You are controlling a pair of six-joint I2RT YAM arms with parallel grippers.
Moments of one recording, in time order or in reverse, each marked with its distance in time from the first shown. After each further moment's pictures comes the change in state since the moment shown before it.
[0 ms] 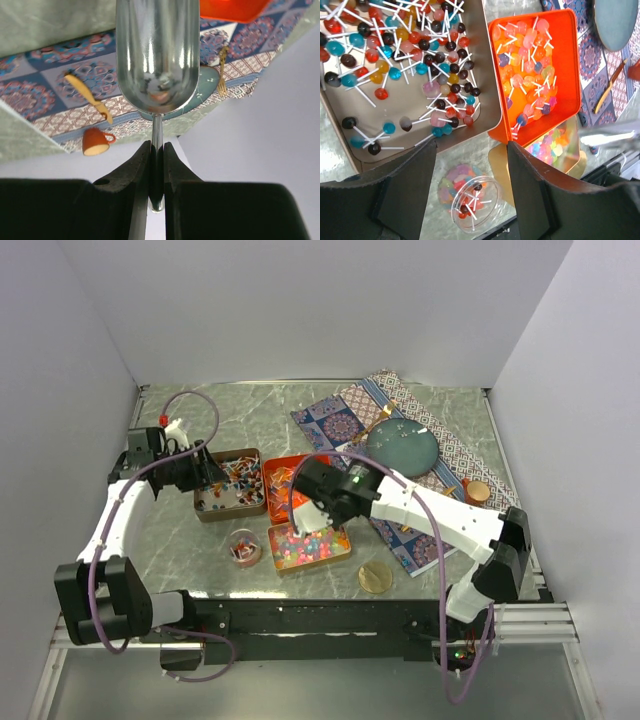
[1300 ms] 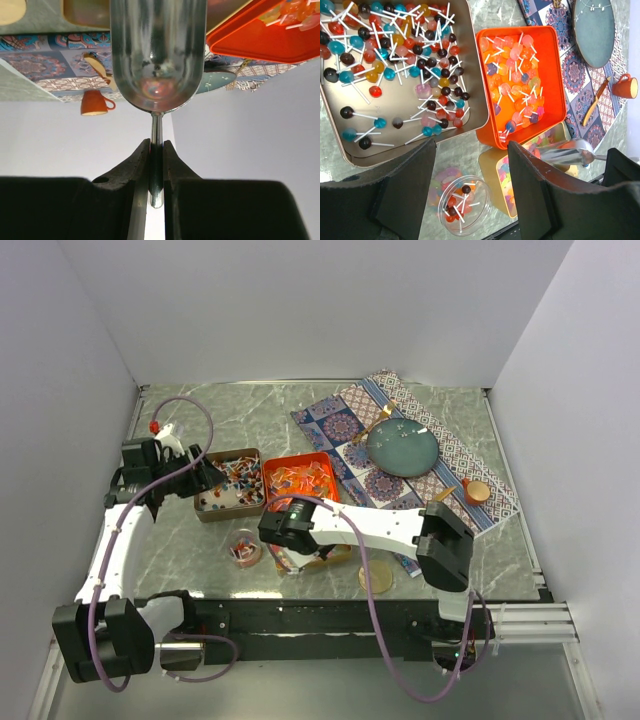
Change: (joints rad) left arm -0.006 -0.189 -0.104 0.070 -0.033 -0.104; right arm 0.174 0.295 -0.014 -0.123 0.166 0.111
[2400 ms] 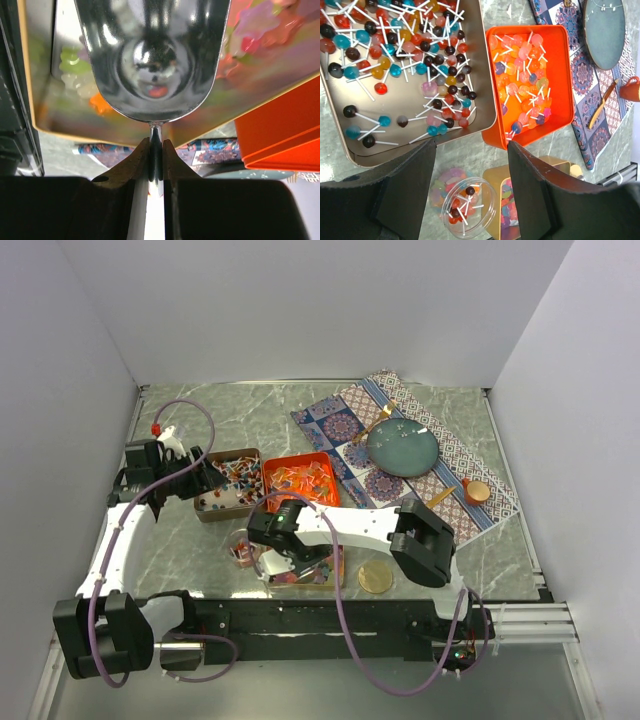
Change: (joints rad) left arm -0.006 0.018 -0.021 0.020 -0.026 -0.008; right arm -0.005 0.115 0.034 0.134 -0.418 0.182
